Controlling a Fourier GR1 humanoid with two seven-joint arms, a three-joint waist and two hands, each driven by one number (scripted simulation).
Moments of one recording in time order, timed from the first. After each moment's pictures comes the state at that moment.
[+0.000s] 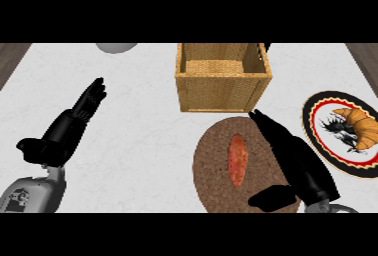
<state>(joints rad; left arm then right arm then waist) -0.18 0.30 -0.07 -1.57 0.05 -0.09 0.01 -0.10 -0.22 0.33 -1.95 0.65 0.32 0.58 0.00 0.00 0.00</state>
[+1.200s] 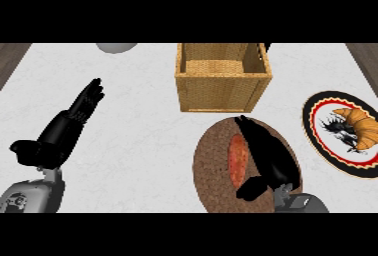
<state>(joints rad) -0.16 0.22 0.02 -1.61 -0.02 -0.19 0.04 -0.12 -0.09 0.34 -1.70 0.88 0.31 0.52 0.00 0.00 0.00</state>
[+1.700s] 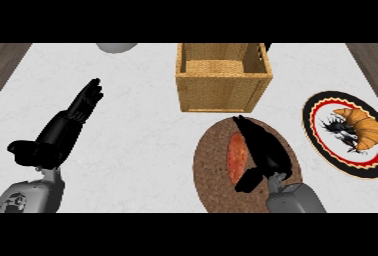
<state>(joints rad) -0.16 0.21 0.05 -1.60 -0.03 -0.21 0.03 -0.17 -0.06 0.29 -1.54 0.89 0.31 0.45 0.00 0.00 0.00</state>
